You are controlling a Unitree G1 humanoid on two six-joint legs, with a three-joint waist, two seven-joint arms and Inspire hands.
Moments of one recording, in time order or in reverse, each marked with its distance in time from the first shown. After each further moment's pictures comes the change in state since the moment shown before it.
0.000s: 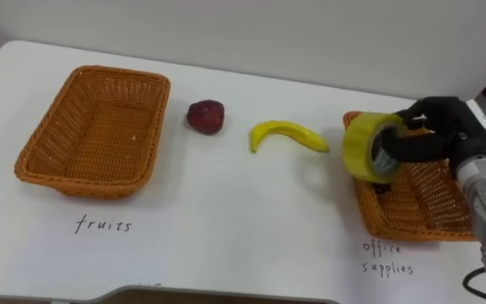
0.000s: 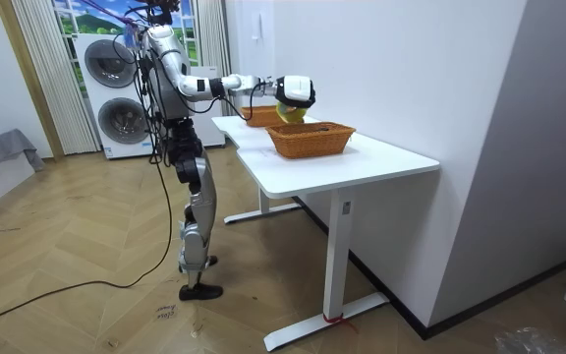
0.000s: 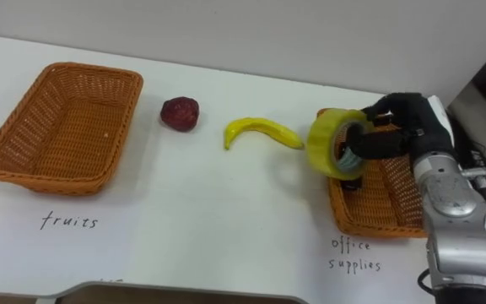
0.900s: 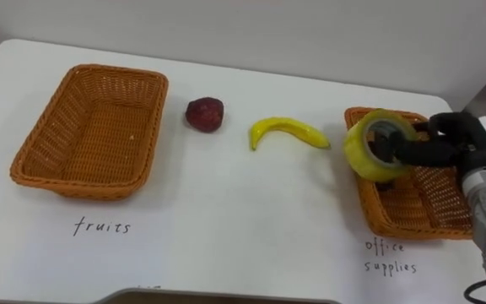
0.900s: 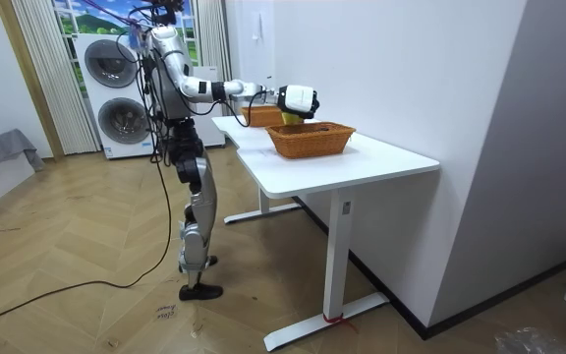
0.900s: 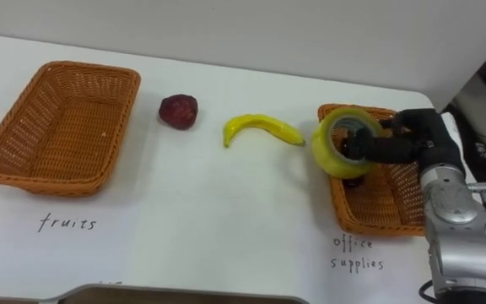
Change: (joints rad) left arm 0.000 -0.002 0.021 0.000 0.000 0.022 -0.019; right arm 0.003 -0.005 -0.001 0.040 0.034 0.009 -0.085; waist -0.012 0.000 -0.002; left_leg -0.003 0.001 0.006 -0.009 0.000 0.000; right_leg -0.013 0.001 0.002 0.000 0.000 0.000
